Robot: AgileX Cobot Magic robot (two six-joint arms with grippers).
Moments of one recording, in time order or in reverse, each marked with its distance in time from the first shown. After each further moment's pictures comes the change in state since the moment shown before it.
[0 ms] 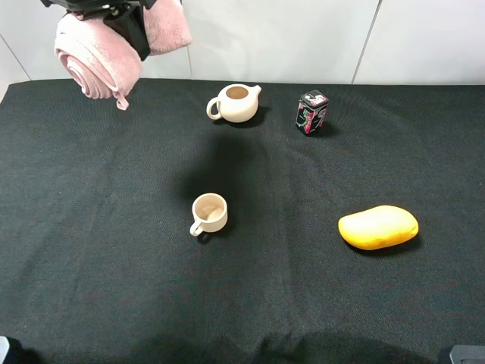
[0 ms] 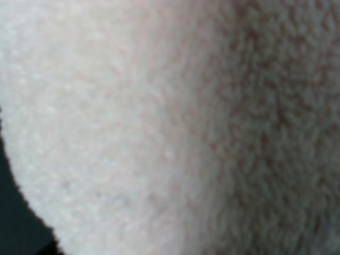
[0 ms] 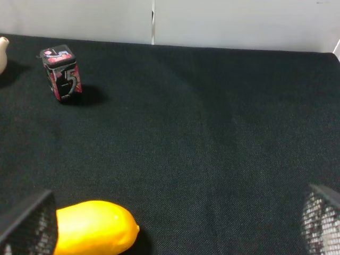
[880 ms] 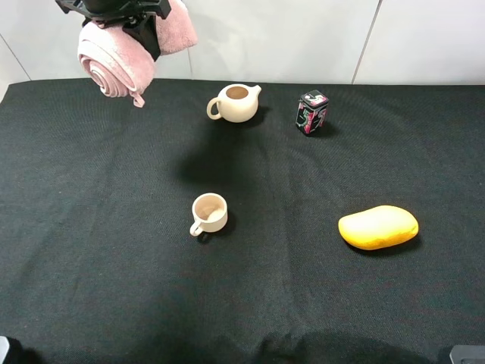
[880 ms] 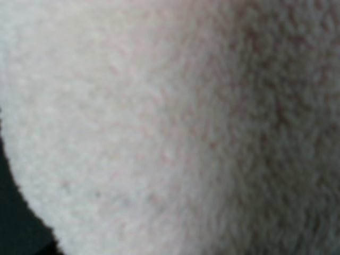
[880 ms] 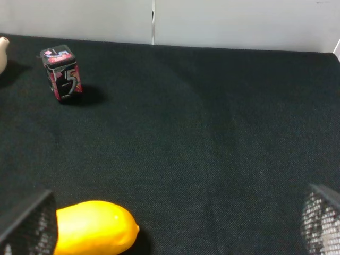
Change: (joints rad) left arm 0.000 0.096 -0.048 0.035 -0.094 -0.029; right arm 0.000 0.000 0.000 0.000 0.000 0.000
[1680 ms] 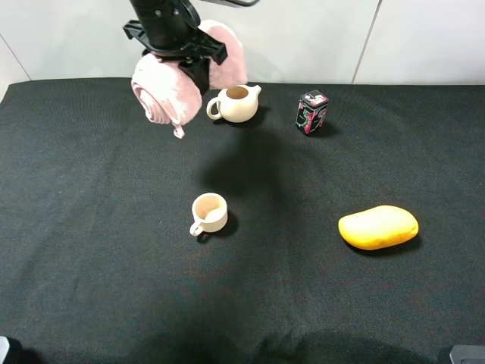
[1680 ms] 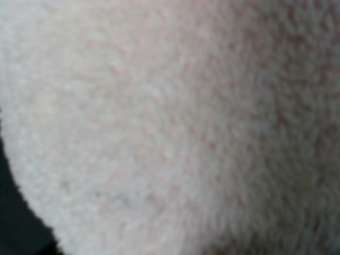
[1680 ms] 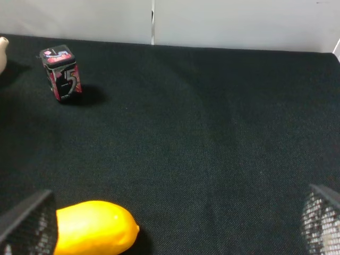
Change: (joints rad) left arm -0.197 0.094 -0.011 0.049 -0.037 0.007; right arm 0.000 0.000 0.000 0.000 0.000 0.000
